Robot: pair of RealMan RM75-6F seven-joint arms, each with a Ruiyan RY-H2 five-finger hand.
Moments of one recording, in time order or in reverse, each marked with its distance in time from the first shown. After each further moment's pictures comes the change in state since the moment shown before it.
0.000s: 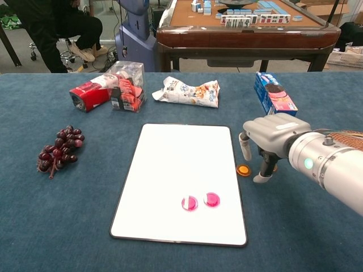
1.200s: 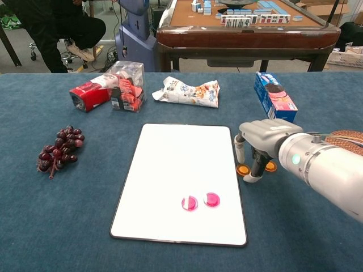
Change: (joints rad) left arm 0.001 0.003 0.001 -0.003 0.003 0.001 -0.005; right arm 0.006 -0.034 0.069 0.028 0.088 -0.033 0.033
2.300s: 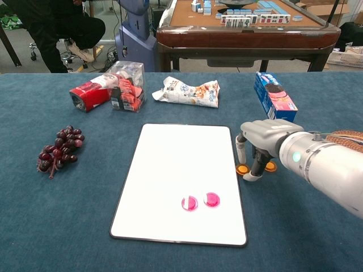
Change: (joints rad) left arm 0.000 -0.001 0.001 -0.001 0.003 0.000 0.003; right arm 0.007 0.014 0.005 -0.007 0.017 -0.014 0.026
